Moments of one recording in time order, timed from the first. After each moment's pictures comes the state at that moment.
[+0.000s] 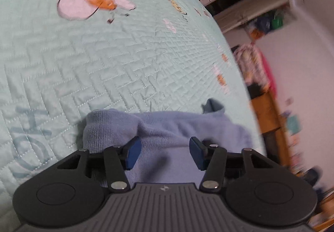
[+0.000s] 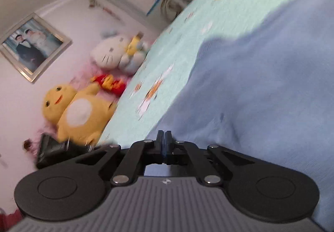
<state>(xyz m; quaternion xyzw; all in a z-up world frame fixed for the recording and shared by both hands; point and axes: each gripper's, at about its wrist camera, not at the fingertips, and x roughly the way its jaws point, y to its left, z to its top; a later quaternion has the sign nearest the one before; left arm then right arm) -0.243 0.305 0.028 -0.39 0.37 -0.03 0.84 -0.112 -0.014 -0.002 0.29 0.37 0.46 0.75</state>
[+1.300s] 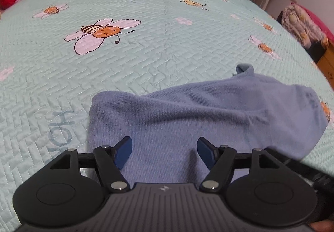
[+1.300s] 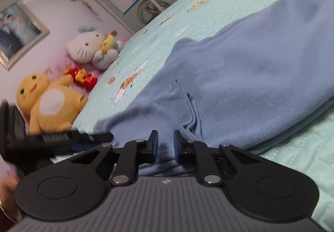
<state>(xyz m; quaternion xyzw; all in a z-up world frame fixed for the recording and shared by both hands) -0.252 0.196 0.059 -0.16 0.42 0.15 0.88 -0.171 -0.065 0.014 0.22 0.39 0.40 0.80</state>
